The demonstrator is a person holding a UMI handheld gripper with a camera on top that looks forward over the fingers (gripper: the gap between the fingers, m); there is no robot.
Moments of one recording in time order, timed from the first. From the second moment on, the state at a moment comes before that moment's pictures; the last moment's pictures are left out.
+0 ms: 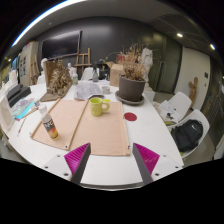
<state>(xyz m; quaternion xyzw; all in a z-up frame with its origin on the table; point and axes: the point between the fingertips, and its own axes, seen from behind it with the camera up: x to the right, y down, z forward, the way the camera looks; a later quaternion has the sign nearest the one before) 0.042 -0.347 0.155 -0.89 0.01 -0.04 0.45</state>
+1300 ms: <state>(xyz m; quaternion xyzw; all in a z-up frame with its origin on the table) -0.251 -0.168 0.021 -0.85 -0.03 0.02 0.52</state>
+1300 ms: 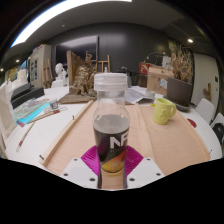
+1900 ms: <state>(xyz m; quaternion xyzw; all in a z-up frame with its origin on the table) -0.233 -0.032 0.183 -0.78 0.19 0.28 0.53</state>
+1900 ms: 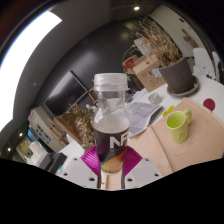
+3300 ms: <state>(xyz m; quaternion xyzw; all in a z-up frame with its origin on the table) -0.103 0.044 0.227 -0.73 0.29 0.42 0.45</state>
